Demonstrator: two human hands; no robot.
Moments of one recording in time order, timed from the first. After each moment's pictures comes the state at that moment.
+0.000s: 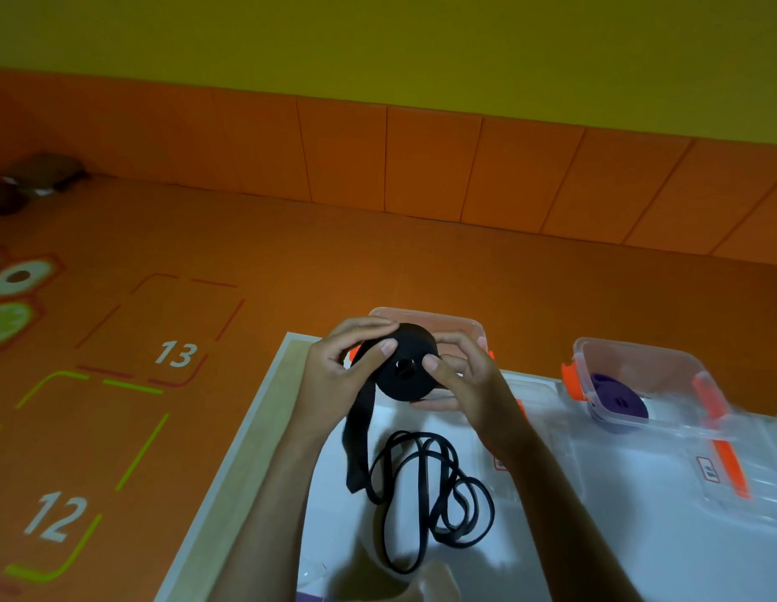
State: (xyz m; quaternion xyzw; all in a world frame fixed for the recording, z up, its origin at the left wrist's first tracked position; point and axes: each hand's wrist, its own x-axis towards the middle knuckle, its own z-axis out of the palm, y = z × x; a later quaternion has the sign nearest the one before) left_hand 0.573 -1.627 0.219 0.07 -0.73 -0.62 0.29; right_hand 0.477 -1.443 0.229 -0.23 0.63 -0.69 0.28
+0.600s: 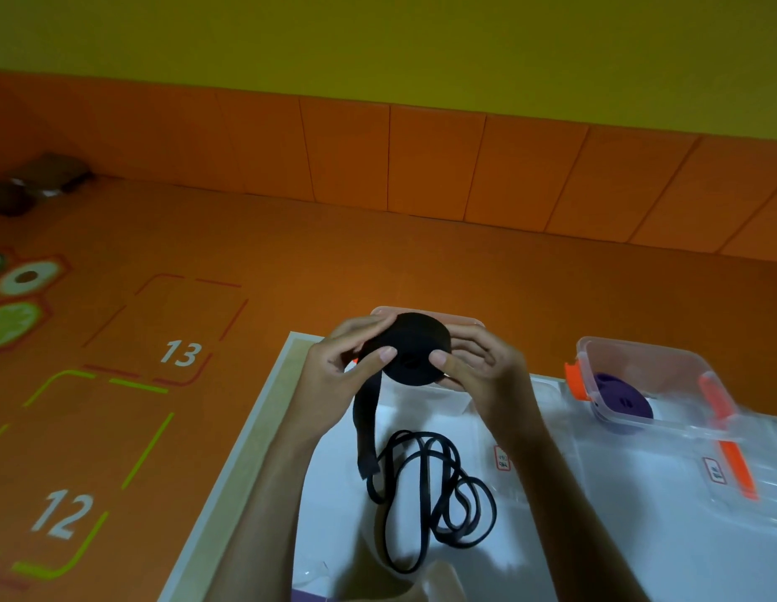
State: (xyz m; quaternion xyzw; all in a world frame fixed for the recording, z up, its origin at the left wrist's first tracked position) left_hand 0.580 -1.626 0.224 0.06 -0.73 -0.63 0.25; right_hand 0.472 -1.433 0.237 -0.28 0.65 -0.69 0.16
